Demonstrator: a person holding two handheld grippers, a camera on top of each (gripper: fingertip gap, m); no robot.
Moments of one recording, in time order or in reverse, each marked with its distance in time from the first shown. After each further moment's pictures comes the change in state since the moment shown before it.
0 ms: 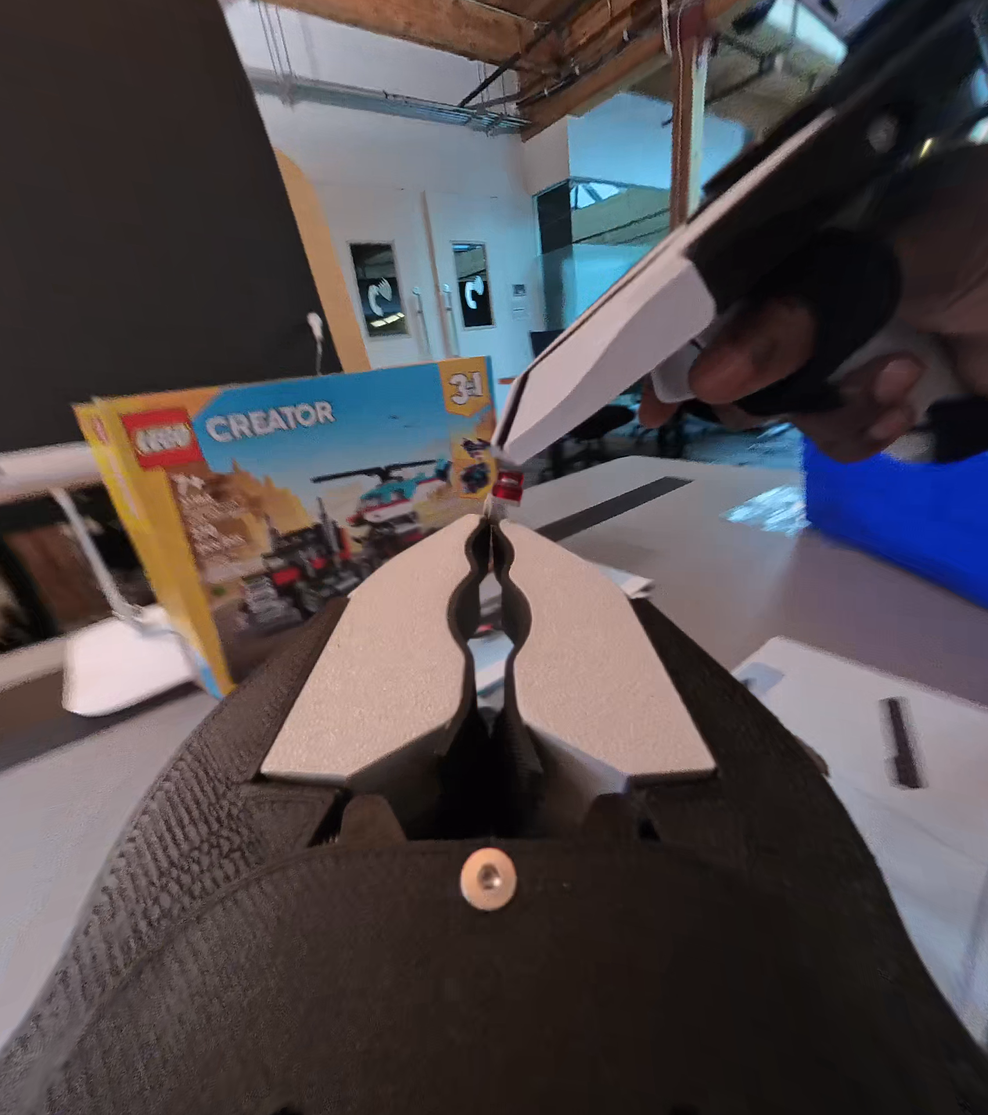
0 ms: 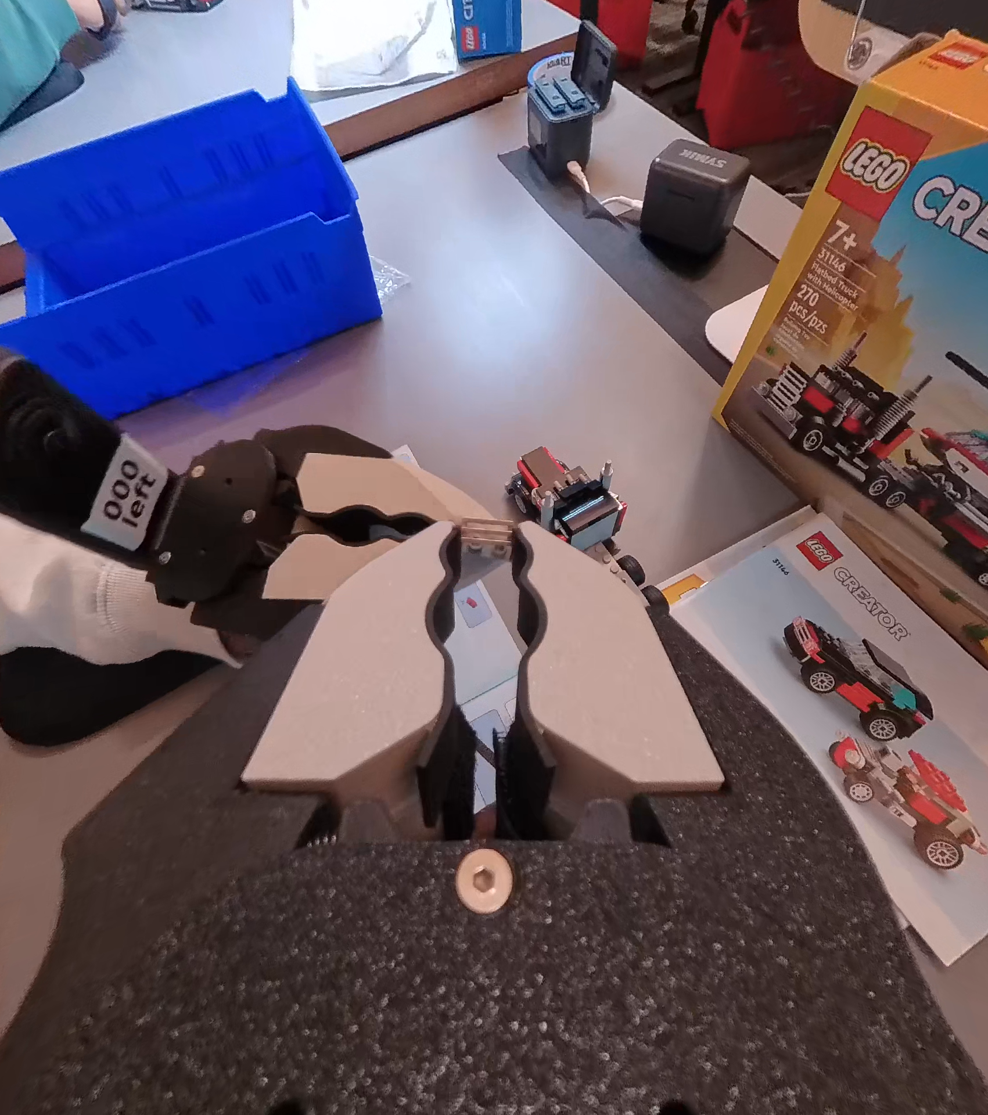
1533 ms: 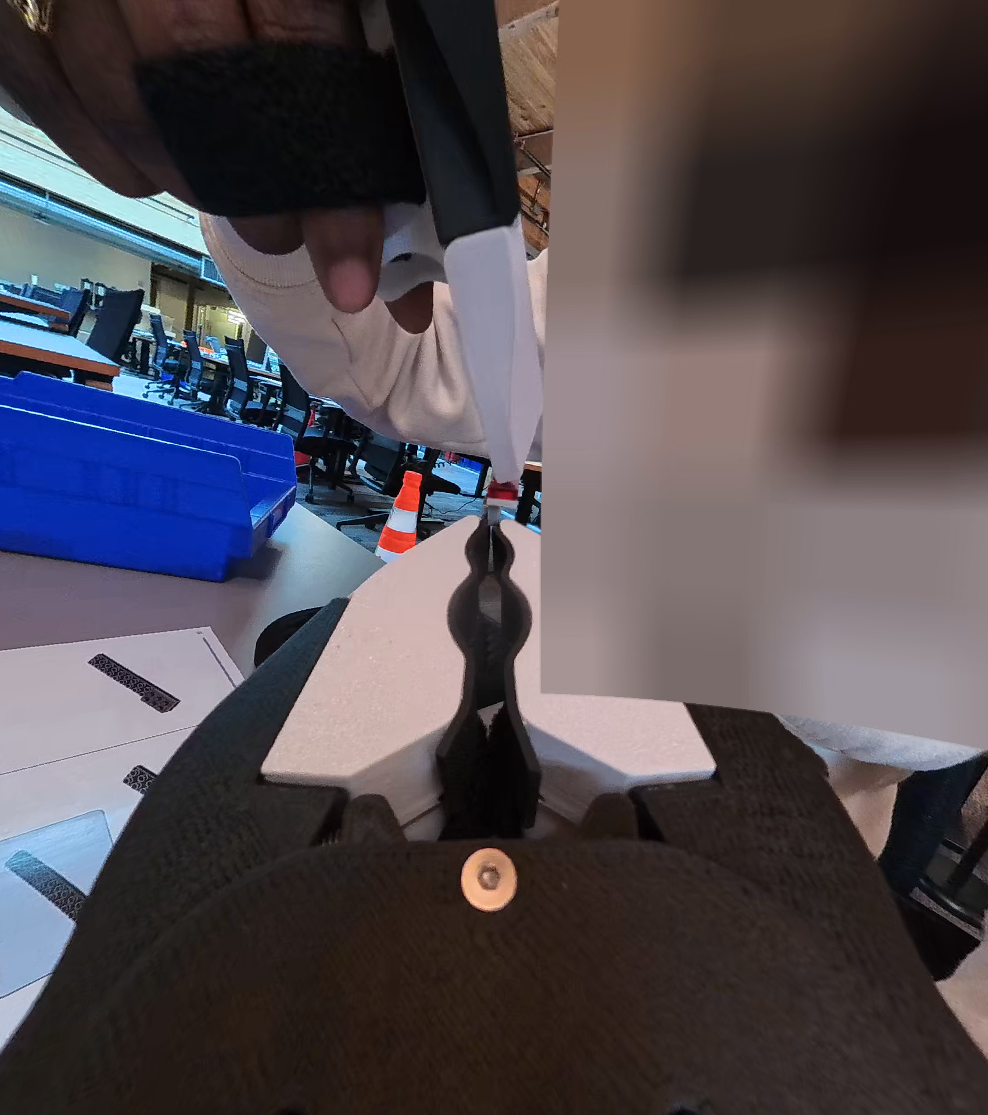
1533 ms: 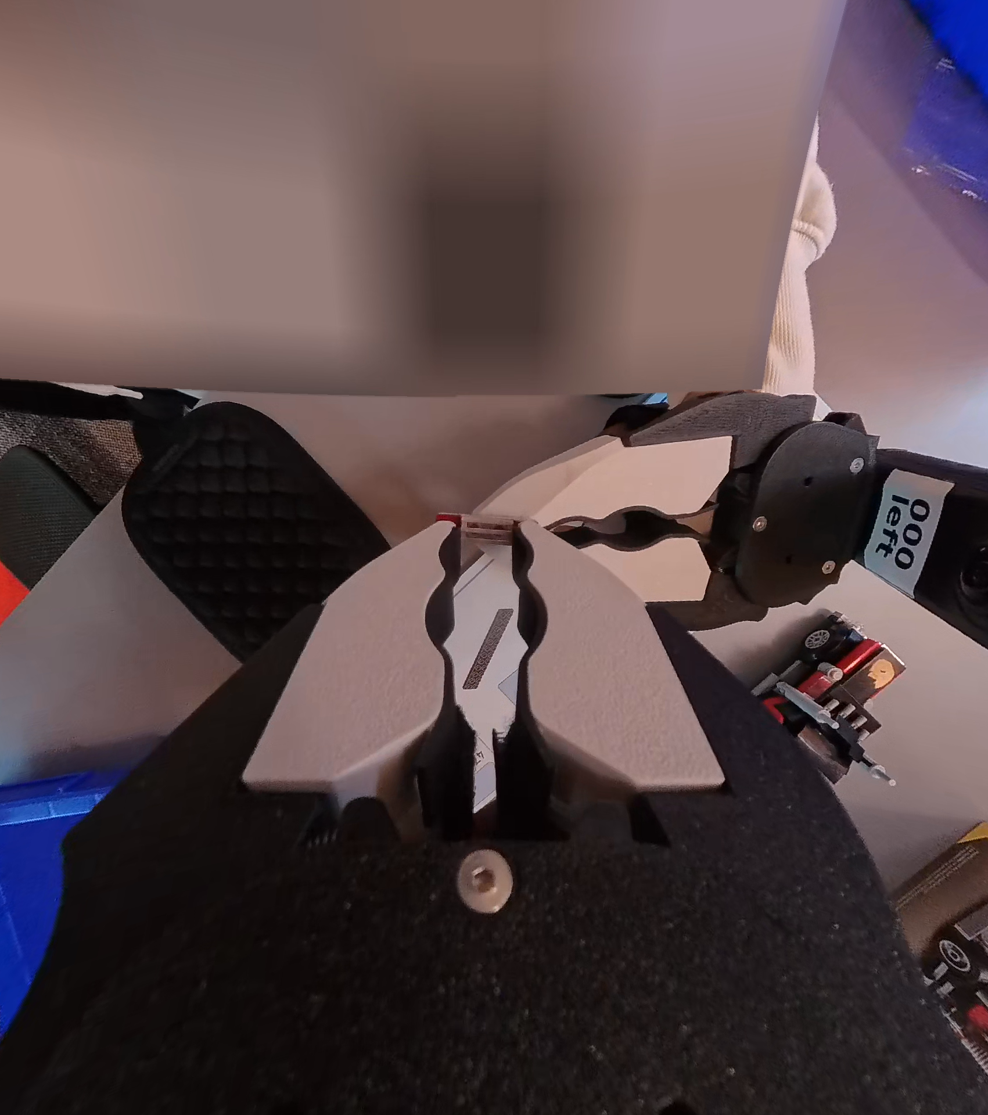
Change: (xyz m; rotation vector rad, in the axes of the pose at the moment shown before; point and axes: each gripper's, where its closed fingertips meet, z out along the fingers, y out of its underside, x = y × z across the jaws) left arm 0.093 -0.031 -0.113 -0.002 1.601 -0.705; right arm -0.118 0.050 -0.039 -0.575 -0.869 -0.963
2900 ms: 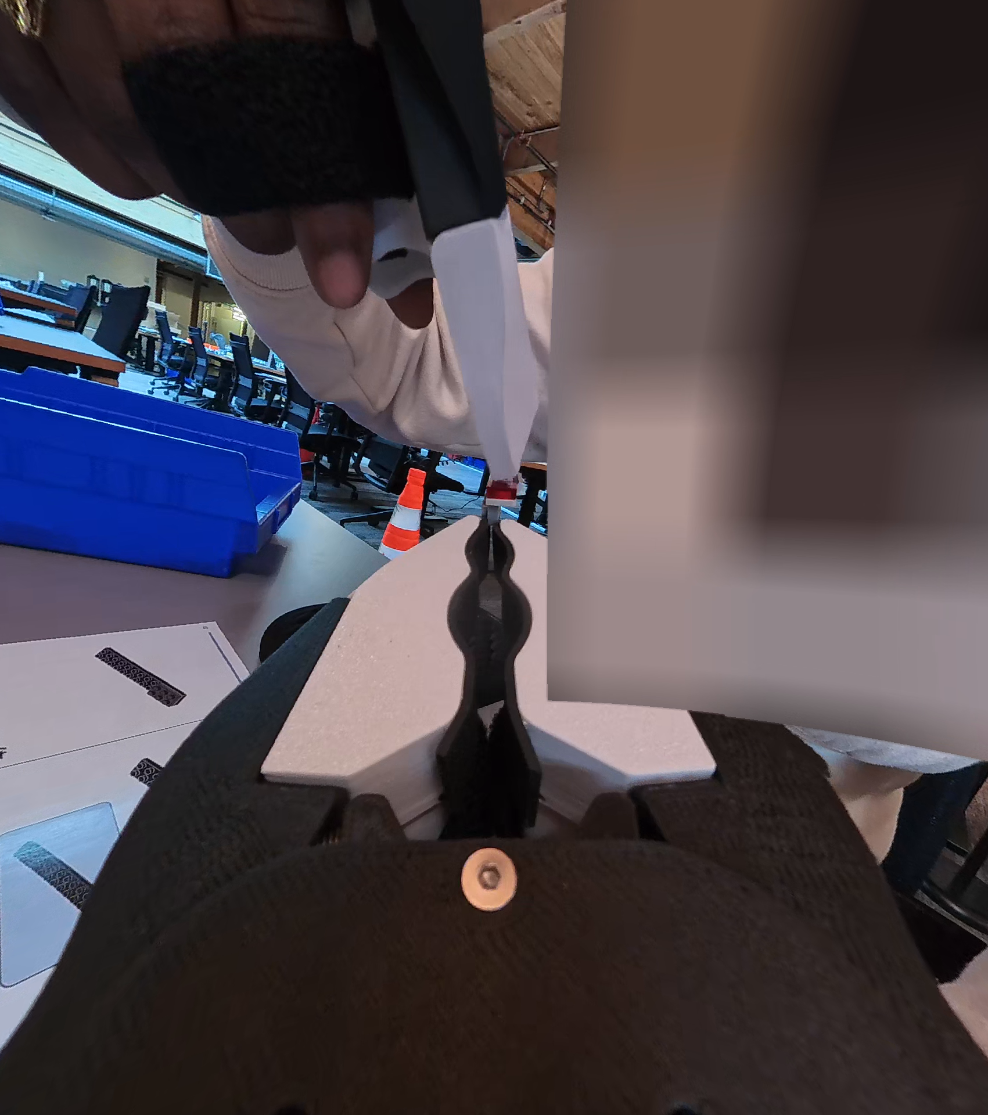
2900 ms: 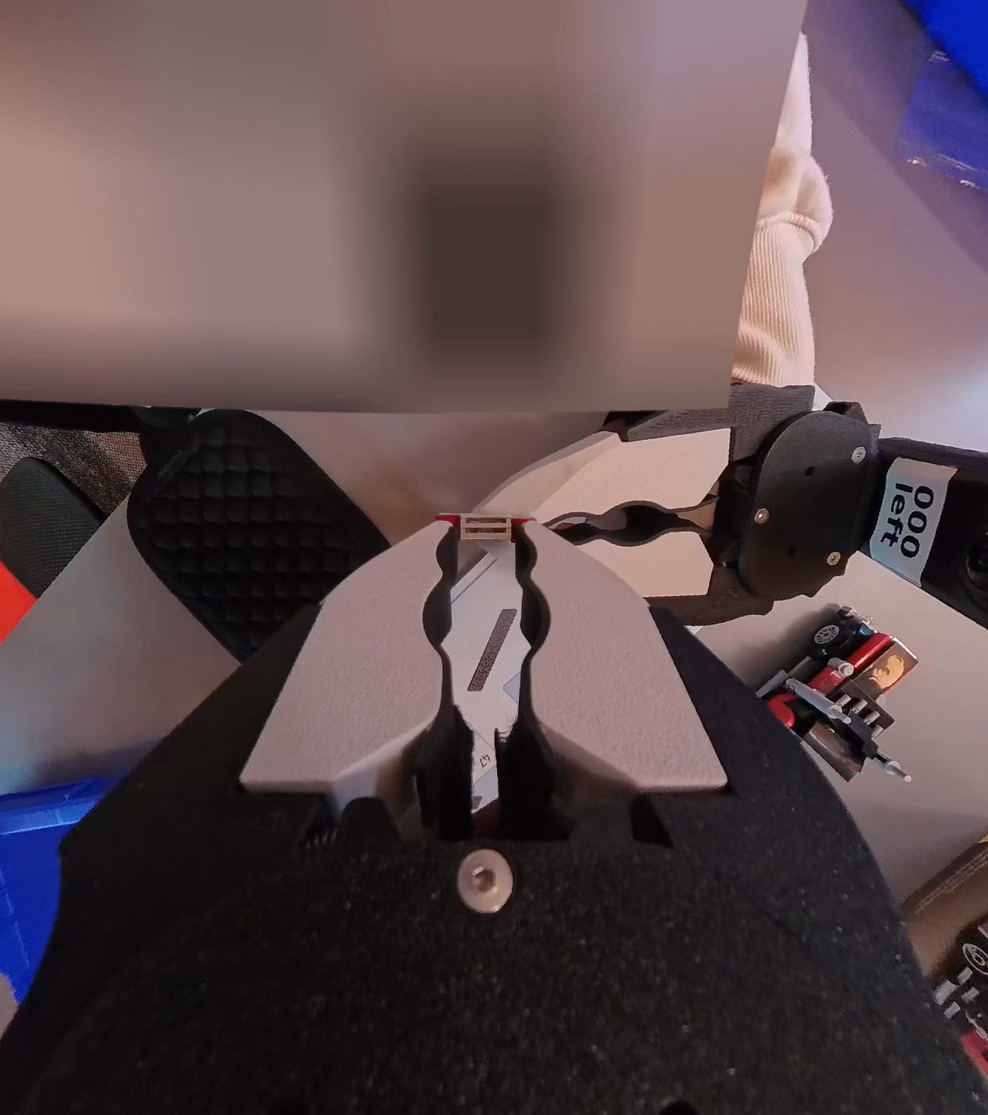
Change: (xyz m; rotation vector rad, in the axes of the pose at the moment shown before) left arm -0.002 0.001 0.000 -0.003 -0.008 -0.002; right arm 0.002 0.002 0.001 0.018 -0.002 0.021
